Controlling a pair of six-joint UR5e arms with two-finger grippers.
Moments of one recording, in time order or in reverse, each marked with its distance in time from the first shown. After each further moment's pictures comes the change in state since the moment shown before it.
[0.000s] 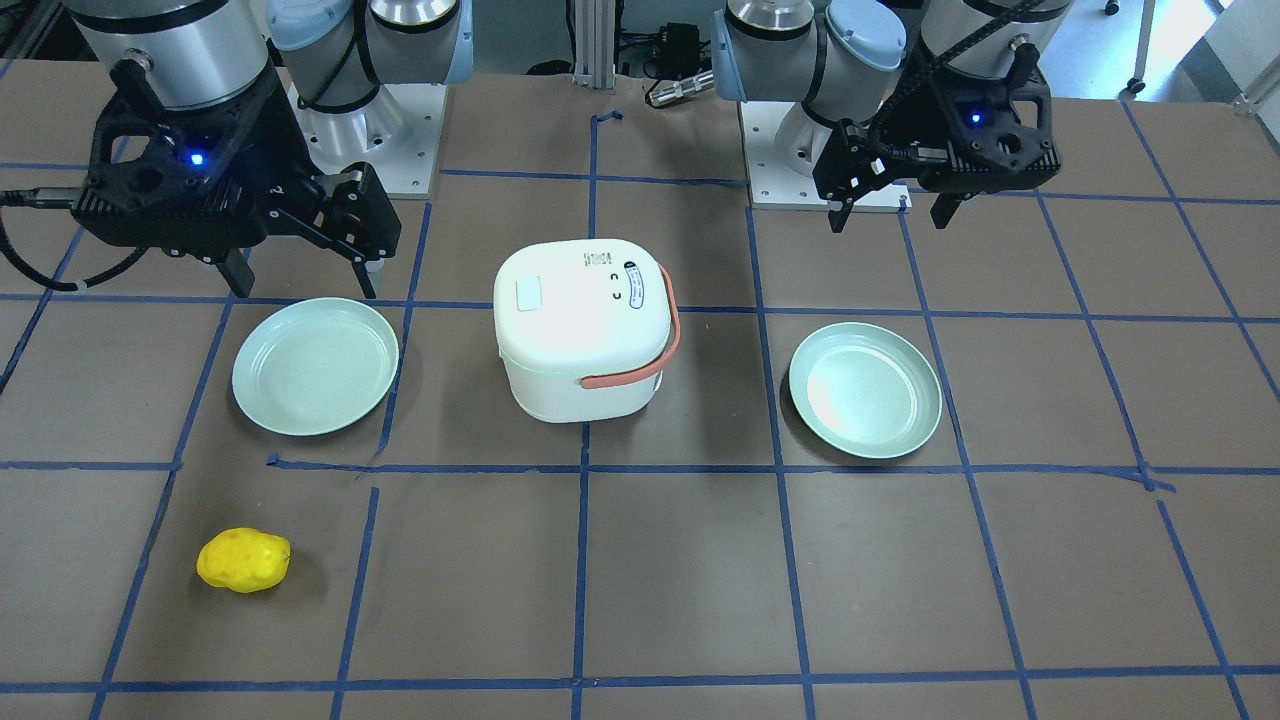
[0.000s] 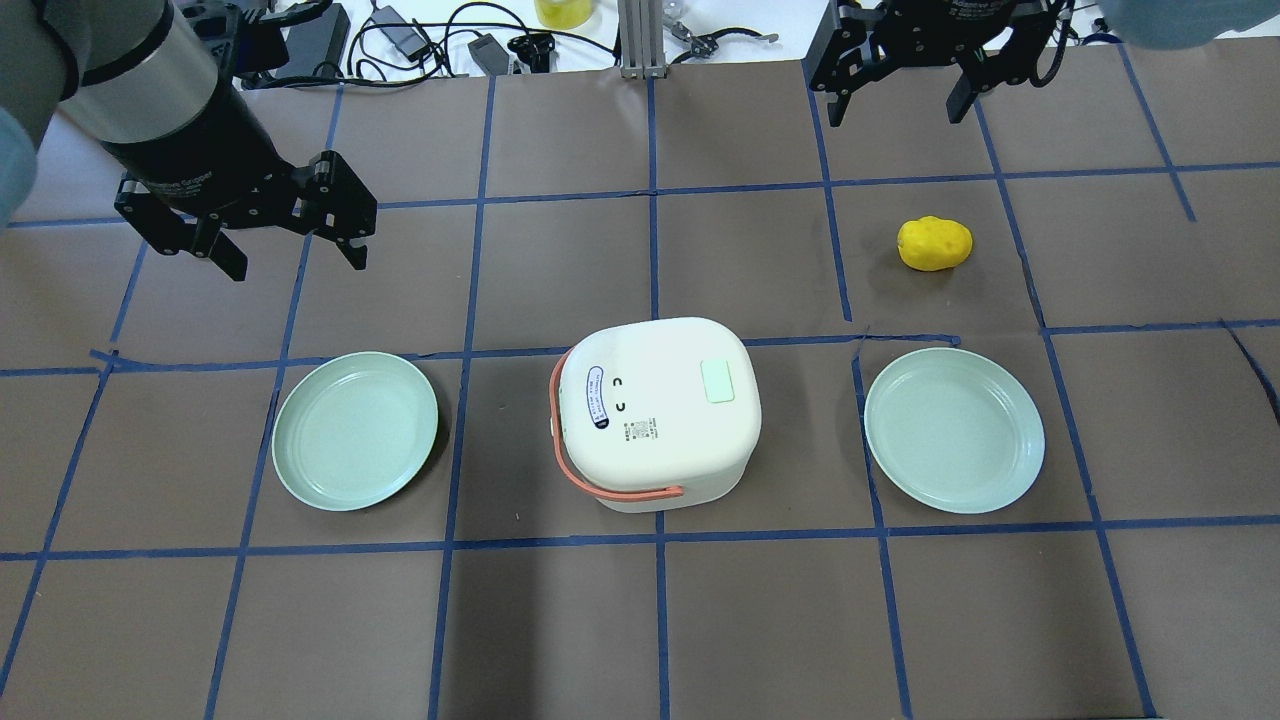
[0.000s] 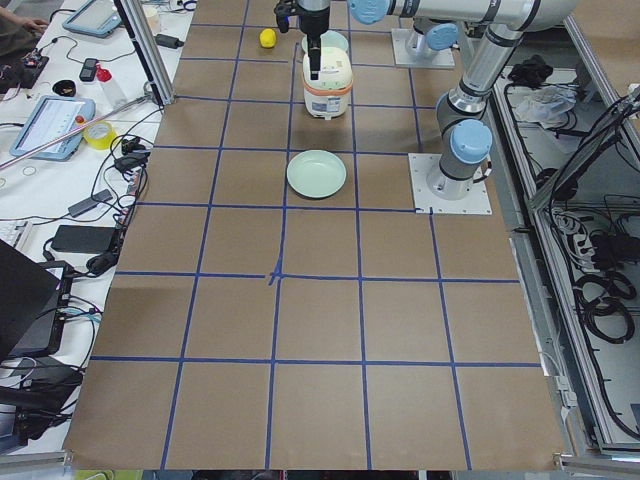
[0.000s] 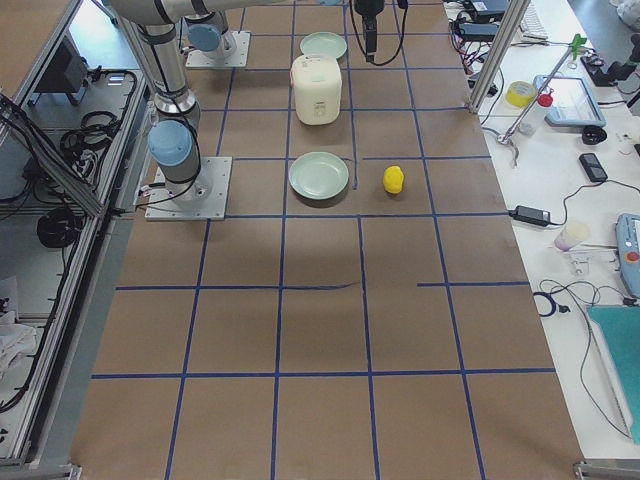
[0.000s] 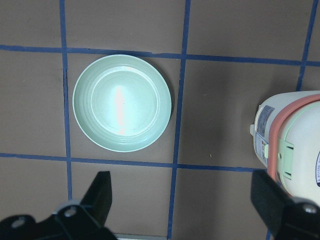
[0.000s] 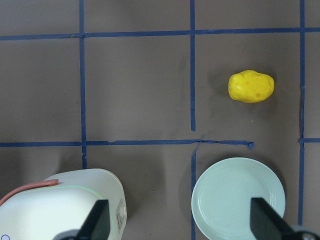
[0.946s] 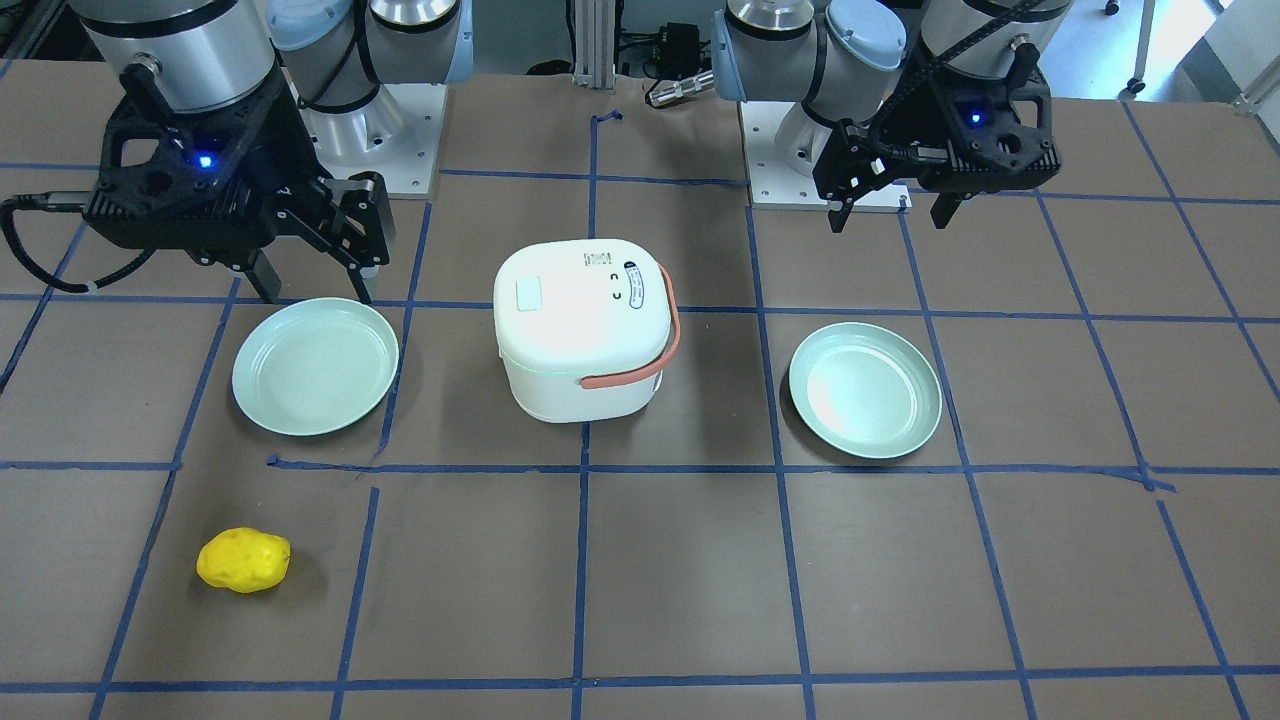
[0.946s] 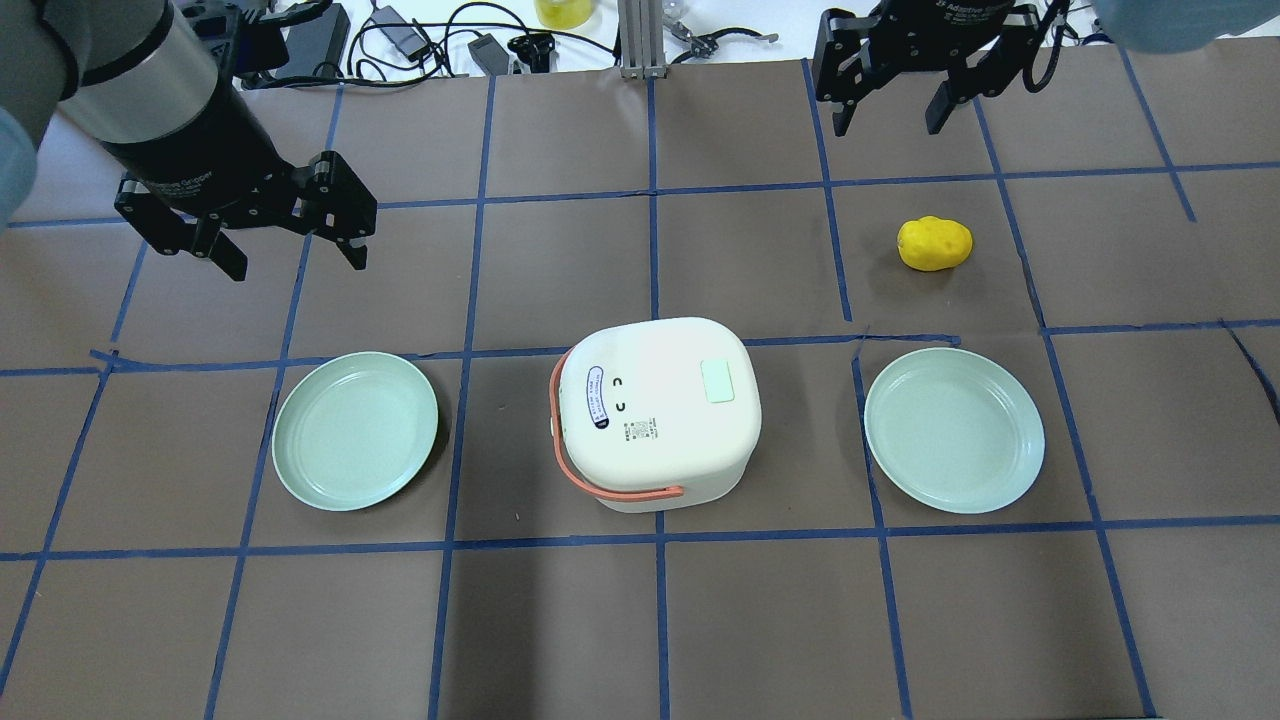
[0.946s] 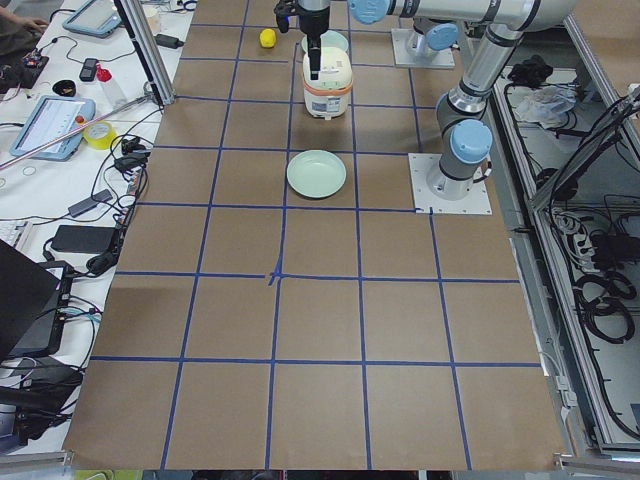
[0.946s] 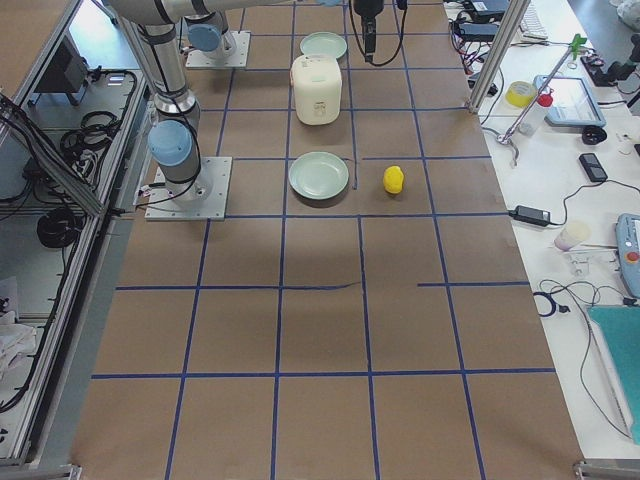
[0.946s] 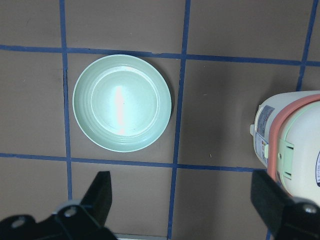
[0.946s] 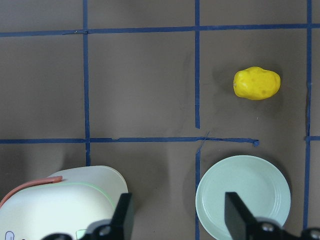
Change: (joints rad) left arm 0.000 0.000 0.000 0.000 0.000 0.001; right arm 0.008 0.000 0.011 0.005 0.015 0.002
